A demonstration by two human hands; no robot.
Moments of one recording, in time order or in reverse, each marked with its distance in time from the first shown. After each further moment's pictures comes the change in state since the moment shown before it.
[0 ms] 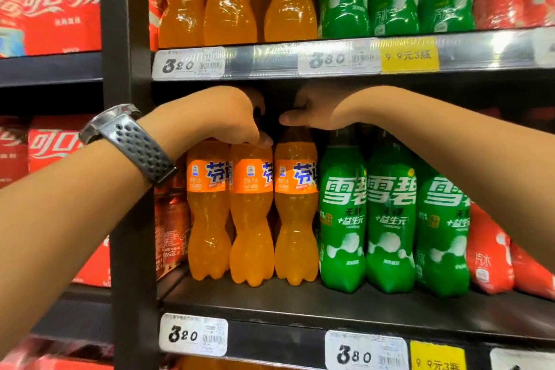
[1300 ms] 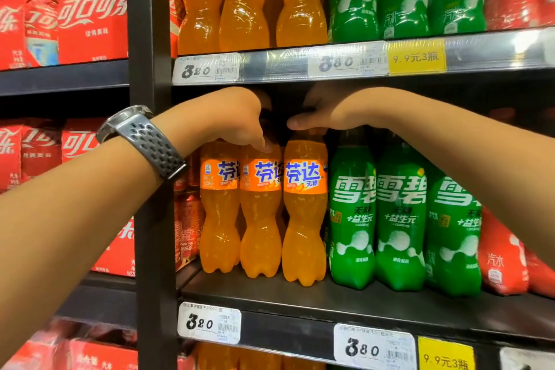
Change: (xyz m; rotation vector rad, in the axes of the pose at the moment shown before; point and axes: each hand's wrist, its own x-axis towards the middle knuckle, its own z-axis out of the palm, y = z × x) left_hand -0.012 -0.003 -0.006 -0.095 -0.010 -0.052; right_hand -0.007 -0.003 -0.001 0.305 -0.011 -0.030
